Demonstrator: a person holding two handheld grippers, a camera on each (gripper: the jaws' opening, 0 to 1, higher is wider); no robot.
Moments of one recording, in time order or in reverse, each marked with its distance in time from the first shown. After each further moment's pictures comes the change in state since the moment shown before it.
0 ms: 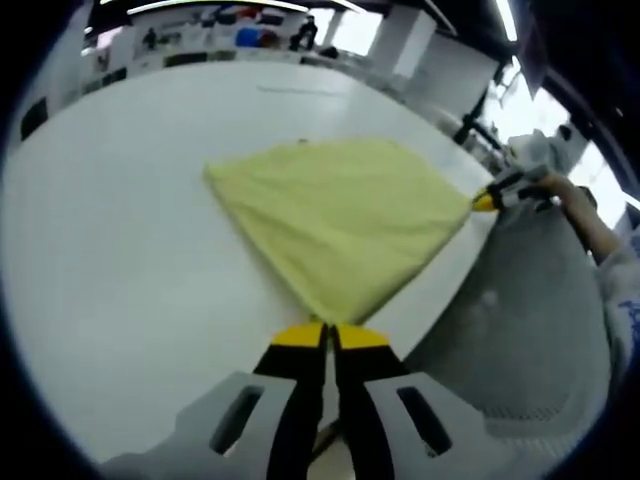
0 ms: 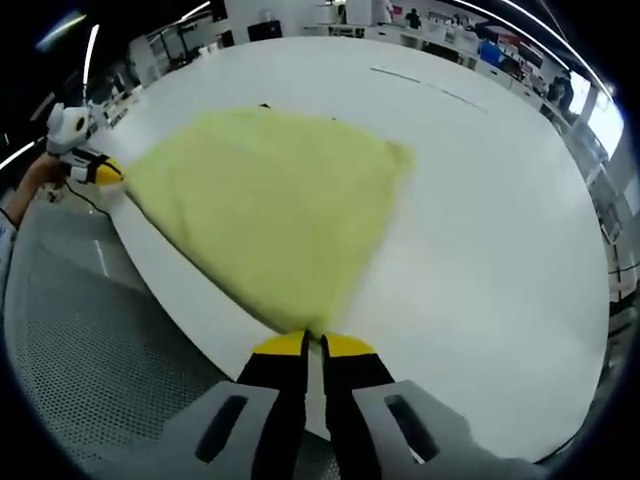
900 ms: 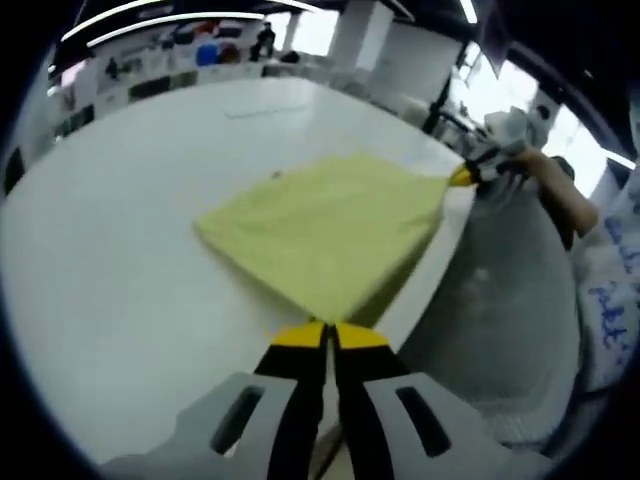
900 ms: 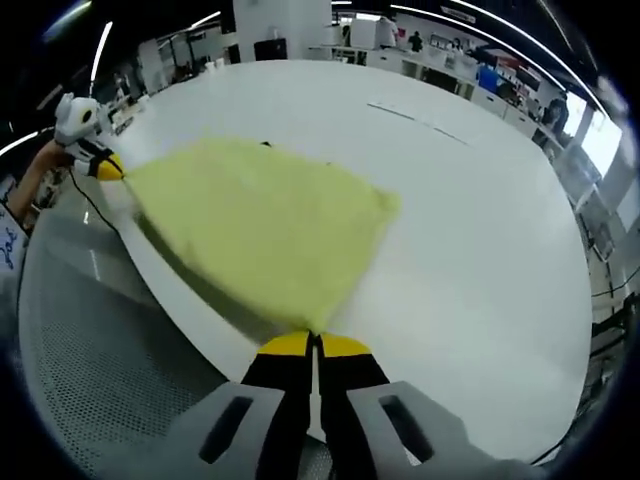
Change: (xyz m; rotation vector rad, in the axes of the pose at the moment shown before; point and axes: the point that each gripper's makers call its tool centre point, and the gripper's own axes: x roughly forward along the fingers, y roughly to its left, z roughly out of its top) left arm -0.024 -0.009 0.023 0.178 0.038 -0.078; right arm -0.030 -0.002 0.024 -0.039 -0.077 -0.027
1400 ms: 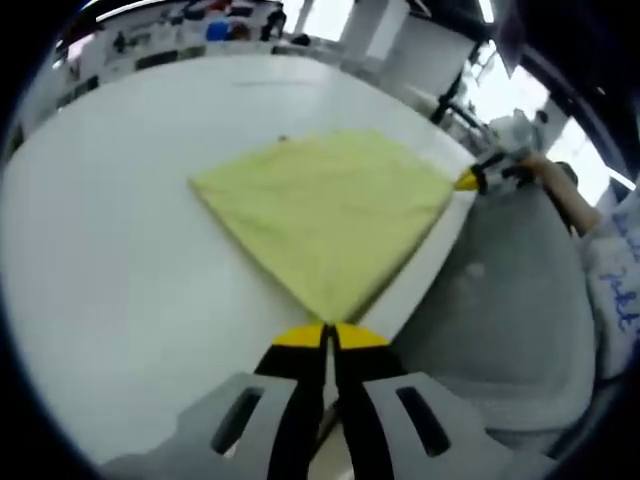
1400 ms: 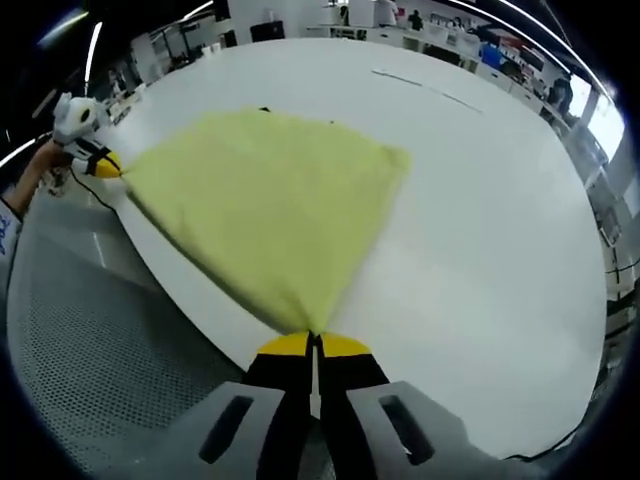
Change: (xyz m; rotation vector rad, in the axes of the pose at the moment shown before) left arm 0.014 0.002 -0.031 -0.101 0.032 -0.014; right arm 0.023 0.009 -0.034 0.032 0.087 0.028
